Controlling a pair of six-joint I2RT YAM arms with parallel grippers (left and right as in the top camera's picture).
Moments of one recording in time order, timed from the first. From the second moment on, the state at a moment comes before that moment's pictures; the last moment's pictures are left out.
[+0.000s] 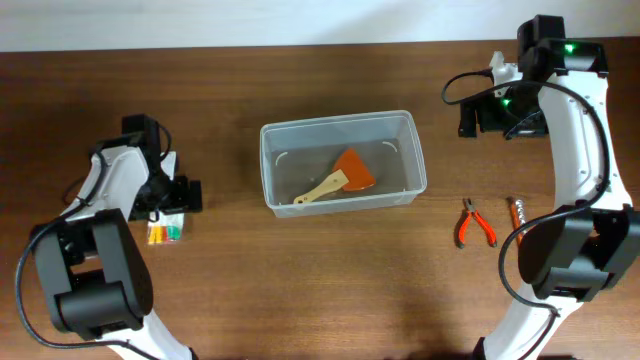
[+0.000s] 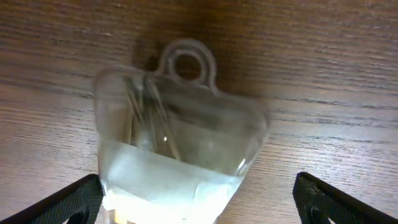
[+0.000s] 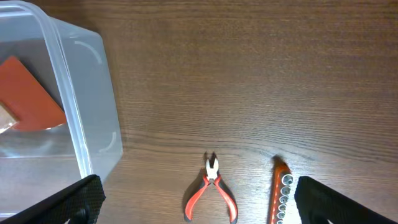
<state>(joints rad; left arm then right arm) 0.17 1.92 1.30 -0.95 -0.06 0.04 -0.12 2.02 2.00 -1.38 -0.09 -0.13</state>
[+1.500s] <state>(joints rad) 0.17 1.91 1.26 -0.92 -0.06 0.06 -0.12 2.02 2.00 -1.39 -0.09 -0.13</state>
